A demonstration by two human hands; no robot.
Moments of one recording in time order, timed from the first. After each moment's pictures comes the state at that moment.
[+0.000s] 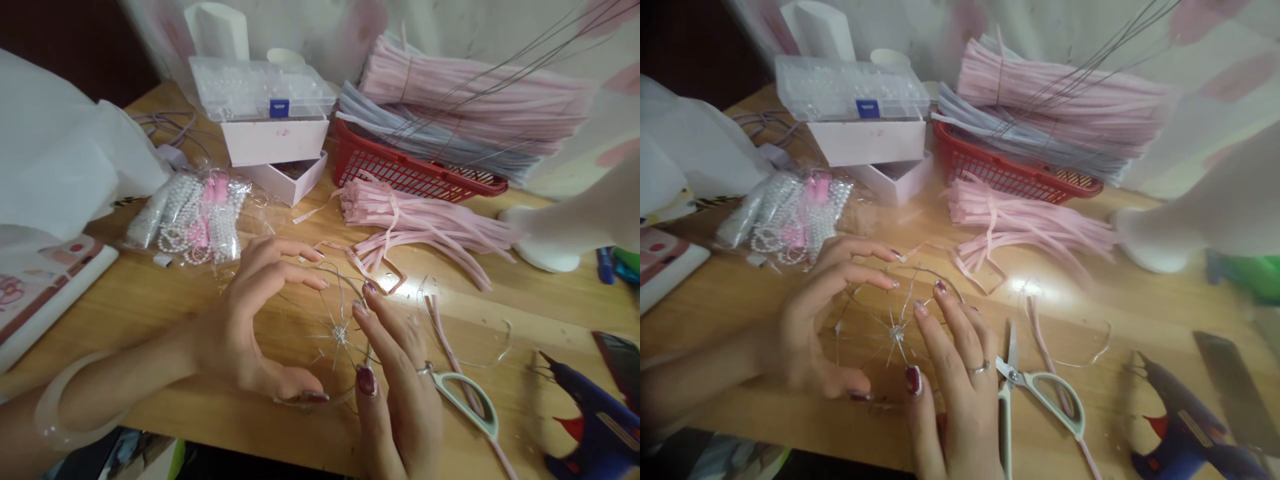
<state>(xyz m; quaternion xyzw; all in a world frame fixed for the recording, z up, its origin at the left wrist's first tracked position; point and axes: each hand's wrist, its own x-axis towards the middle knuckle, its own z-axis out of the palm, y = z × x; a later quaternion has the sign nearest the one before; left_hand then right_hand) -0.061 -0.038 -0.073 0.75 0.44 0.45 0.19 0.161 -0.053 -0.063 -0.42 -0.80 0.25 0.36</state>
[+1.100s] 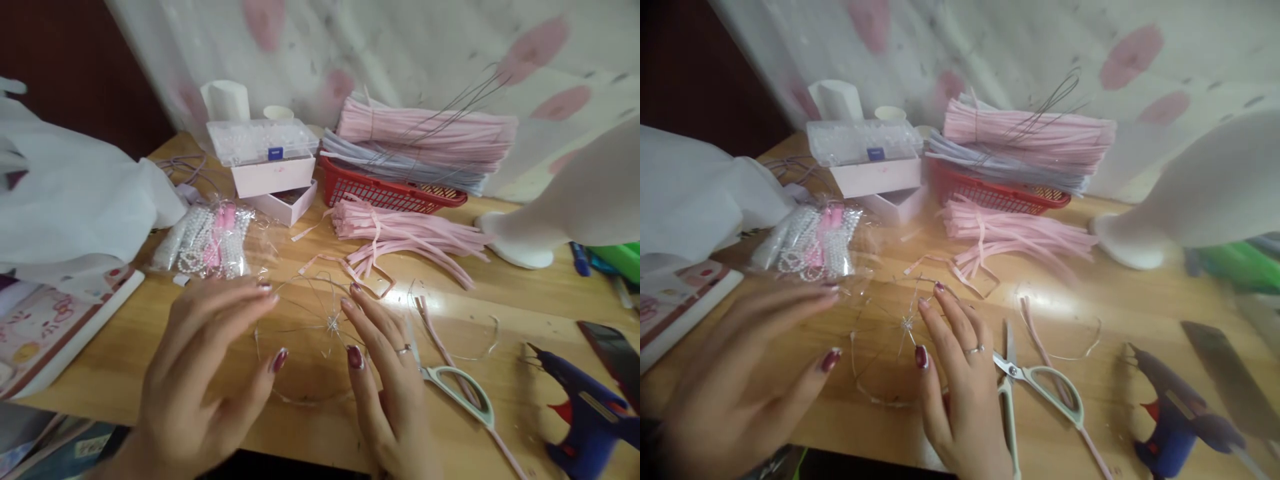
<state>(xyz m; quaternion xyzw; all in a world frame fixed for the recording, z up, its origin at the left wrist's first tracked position) -0.054 -0.098 -0.044 0.70 0.58 0.42 0.00 0.163 -0.051 -0.065 -0.40 -0.82 0.21 0.34</state>
